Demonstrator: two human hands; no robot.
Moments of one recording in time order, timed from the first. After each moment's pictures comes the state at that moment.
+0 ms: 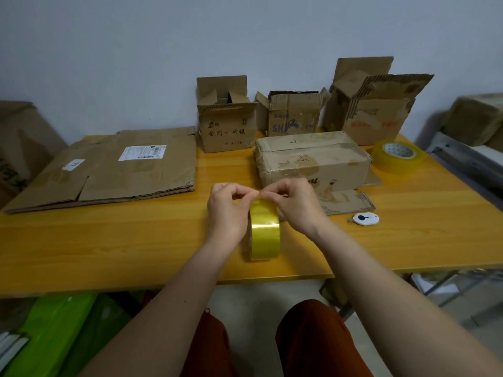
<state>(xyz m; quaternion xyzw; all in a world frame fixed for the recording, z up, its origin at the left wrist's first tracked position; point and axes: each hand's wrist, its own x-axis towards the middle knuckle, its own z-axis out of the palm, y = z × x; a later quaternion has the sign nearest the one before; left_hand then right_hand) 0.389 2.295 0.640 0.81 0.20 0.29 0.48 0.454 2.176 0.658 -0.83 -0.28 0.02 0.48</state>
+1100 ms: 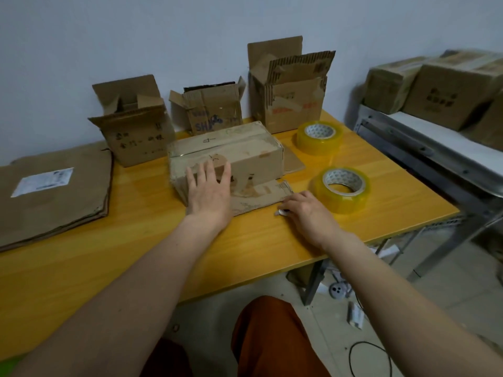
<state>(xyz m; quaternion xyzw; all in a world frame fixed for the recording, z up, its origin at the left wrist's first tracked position) 0.520 2.212 0.611 0.99 0.10 0.08 -0.09 0.546 1.999 0.575 -0.94 -0.31 -0.07 0.15</state>
